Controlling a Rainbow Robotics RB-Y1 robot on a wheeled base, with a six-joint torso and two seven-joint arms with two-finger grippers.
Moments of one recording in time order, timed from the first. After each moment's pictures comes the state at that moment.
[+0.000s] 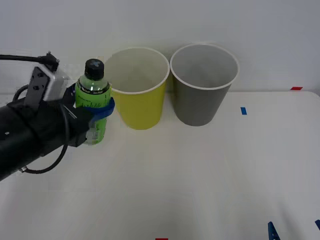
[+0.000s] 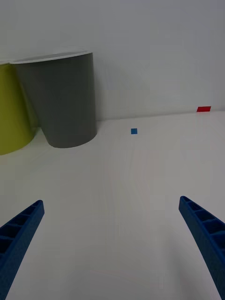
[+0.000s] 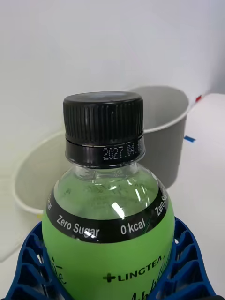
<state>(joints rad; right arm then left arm) 1.13 -0.41 0.19 -2.07 -0.13 -0.66 1.38 0.05 0.46 0.17 -2.61 0.93 1.04 -1.96</state>
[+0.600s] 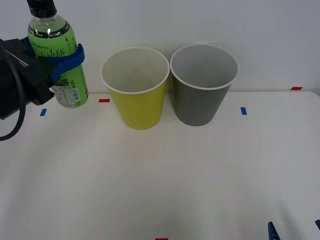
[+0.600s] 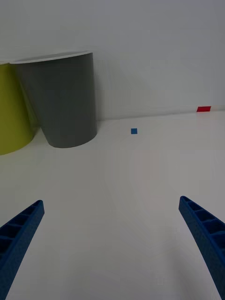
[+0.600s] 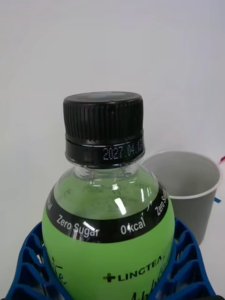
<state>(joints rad) 1.13 -0.41 0.19 -2.07 -0.13 -0.66 1.38 -0.17 0.31 0.44 -2.62 1.03 1.21 -1.92</state>
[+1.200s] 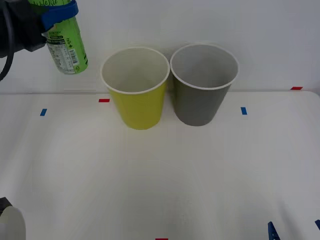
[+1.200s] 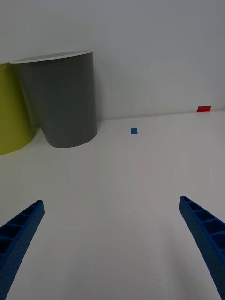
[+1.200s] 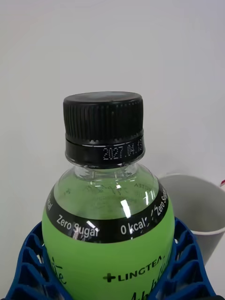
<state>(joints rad) 1.13 -0.41 0.19 -2.07 -0.13 -0.66 1.38 -0.54 0.31 0.49 -2.36 0.97 1.41 -1.82</state>
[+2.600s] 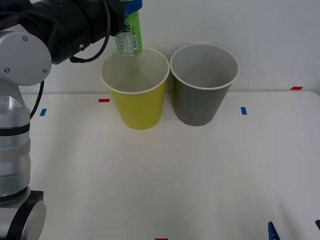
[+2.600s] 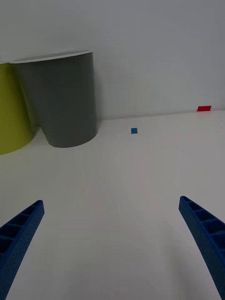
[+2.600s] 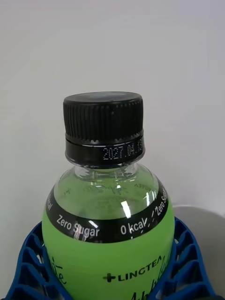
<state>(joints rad) 1.13 -0.41 0.19 -2.07 -0.13 -0.66 1.38 -0.65 0.27 0.07 -1.94 0.73 0.91 -1.80</state>
